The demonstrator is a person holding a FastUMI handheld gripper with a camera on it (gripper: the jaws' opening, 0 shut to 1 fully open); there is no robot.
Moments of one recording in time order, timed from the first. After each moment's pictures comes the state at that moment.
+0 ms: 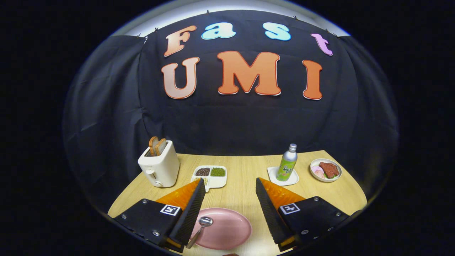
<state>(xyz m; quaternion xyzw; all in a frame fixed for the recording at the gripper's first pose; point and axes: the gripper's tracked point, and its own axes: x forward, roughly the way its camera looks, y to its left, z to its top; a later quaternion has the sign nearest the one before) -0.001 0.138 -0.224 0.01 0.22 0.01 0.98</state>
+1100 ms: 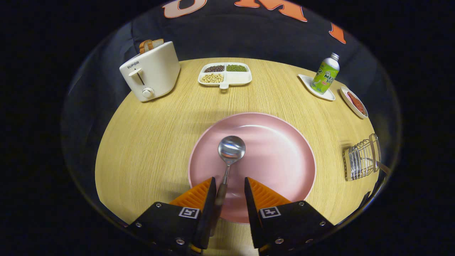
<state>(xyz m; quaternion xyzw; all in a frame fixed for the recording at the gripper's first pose) -0.087 0.213 -0.441 -0.02 0.53 0.01 0.84</state>
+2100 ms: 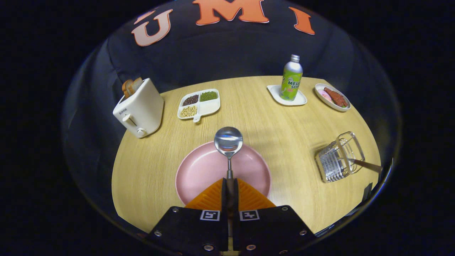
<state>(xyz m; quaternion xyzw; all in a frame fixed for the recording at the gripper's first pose) -0.065 0.120 -0.351 0.07 0.46 -0.04 0.88</state>
